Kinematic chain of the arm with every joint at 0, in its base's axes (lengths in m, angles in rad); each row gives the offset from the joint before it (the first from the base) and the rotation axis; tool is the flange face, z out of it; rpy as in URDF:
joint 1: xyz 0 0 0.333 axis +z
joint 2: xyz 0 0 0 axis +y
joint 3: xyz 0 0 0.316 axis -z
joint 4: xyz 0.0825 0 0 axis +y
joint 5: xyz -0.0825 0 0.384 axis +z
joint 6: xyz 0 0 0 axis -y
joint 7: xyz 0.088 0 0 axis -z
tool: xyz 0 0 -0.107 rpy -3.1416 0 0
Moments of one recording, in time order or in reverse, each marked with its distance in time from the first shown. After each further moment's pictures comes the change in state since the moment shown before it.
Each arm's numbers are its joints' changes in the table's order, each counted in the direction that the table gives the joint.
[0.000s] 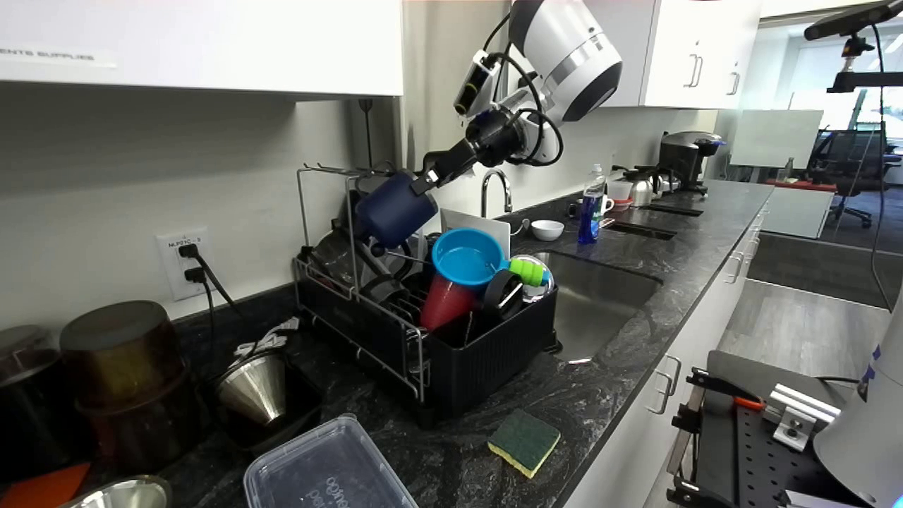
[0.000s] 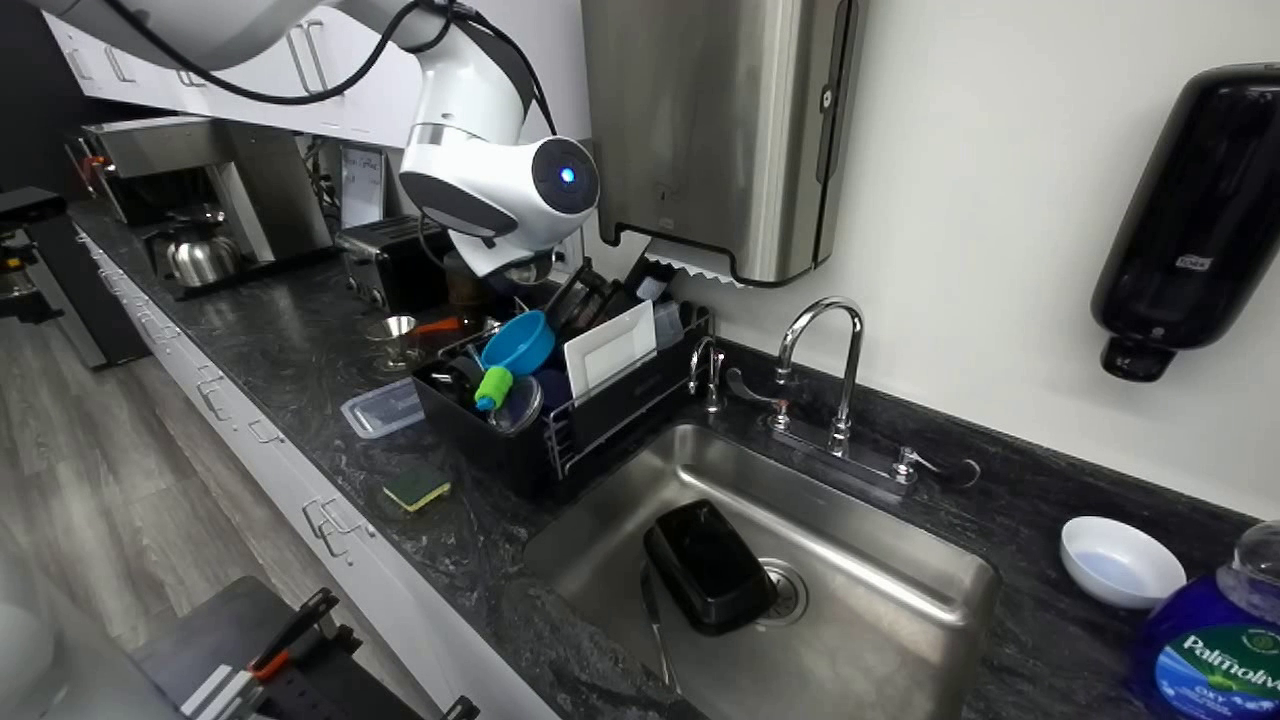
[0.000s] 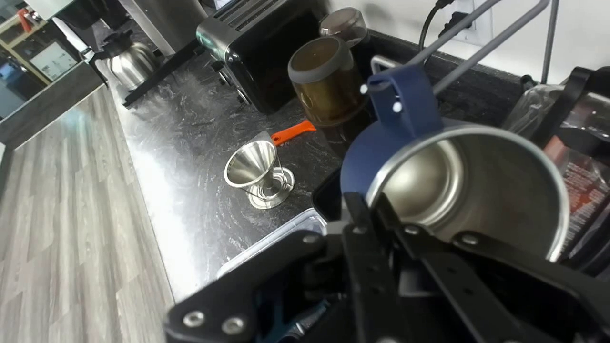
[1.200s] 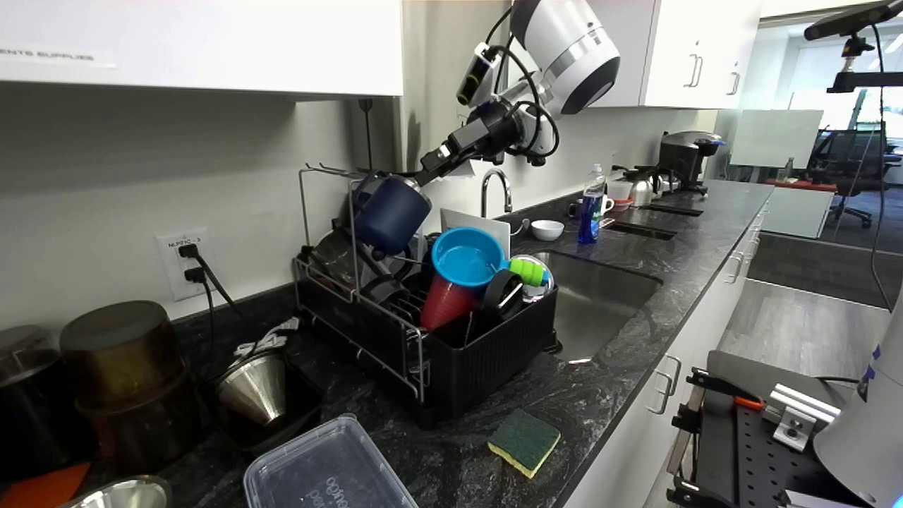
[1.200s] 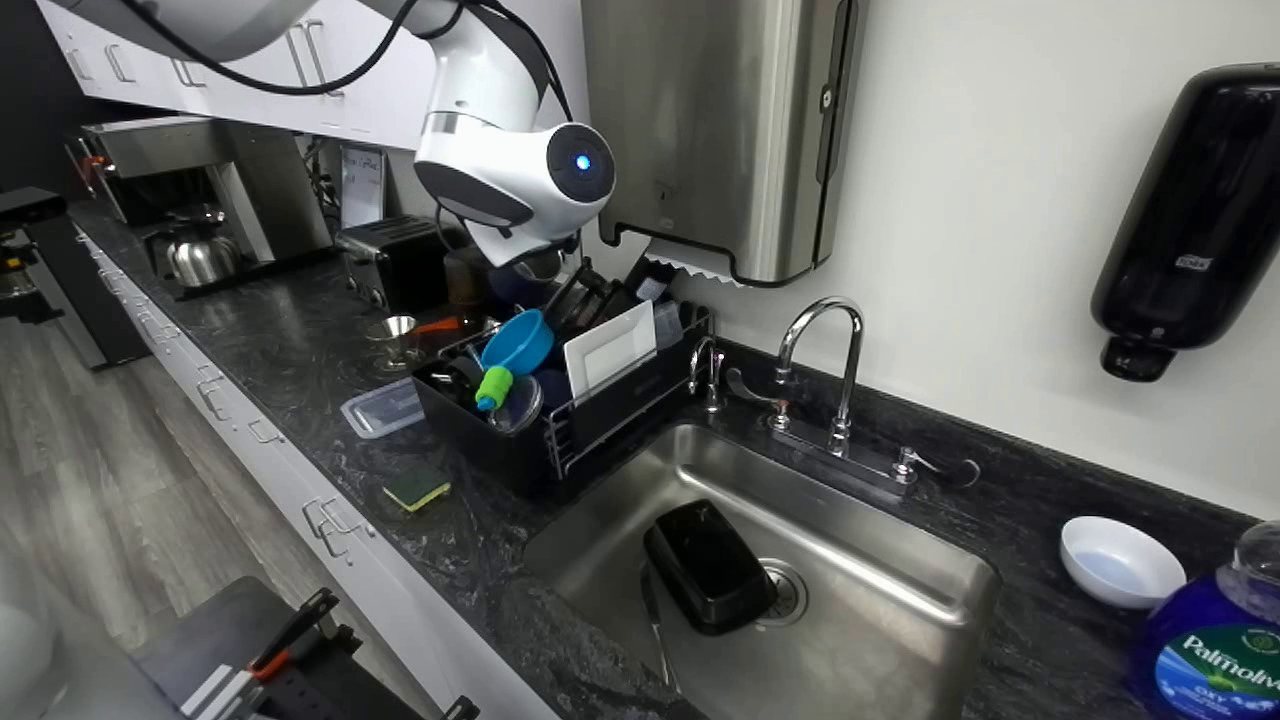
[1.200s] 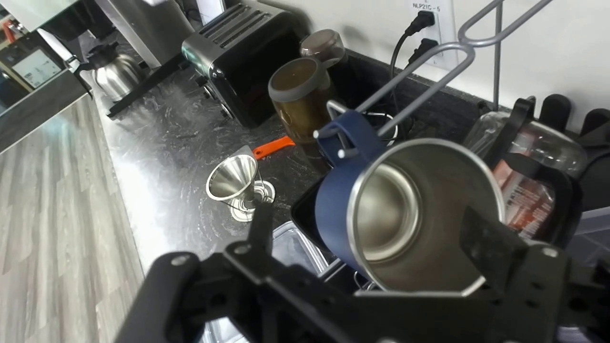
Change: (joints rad) arm -0.006 0.007 0.029 -0.039 -0.005 0.001 -0.007
